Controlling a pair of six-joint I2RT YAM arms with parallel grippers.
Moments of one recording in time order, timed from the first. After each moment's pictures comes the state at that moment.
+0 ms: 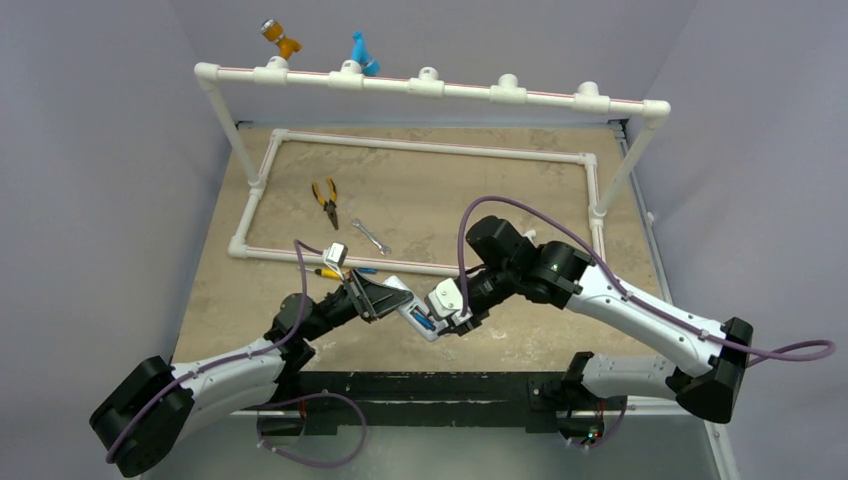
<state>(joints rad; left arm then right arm) -0.75 0.88 0.03 0.99 0.31 -1.38 0.97 1.15 1.13 -0.80 -0.76 -0.91</state>
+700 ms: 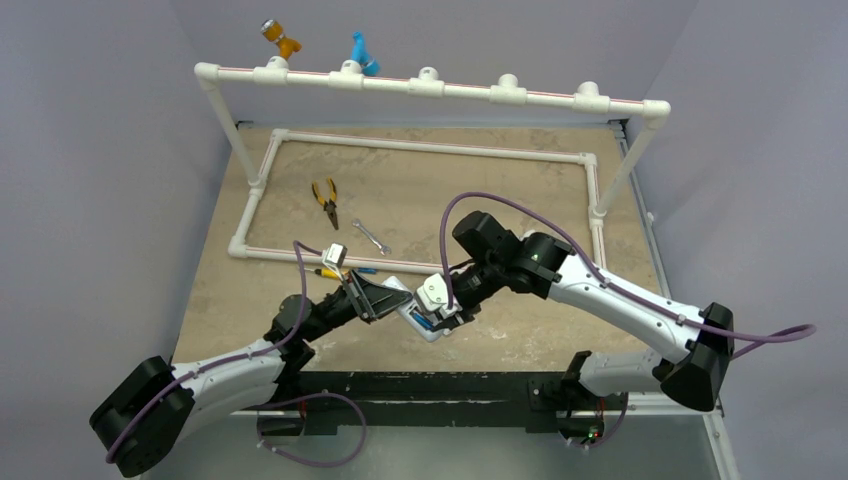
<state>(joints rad) -0.75 0.87 0.03 1.01 0.31 -1.38 0.95 1.26 1.16 -0.82 -0.78 -0.97</state>
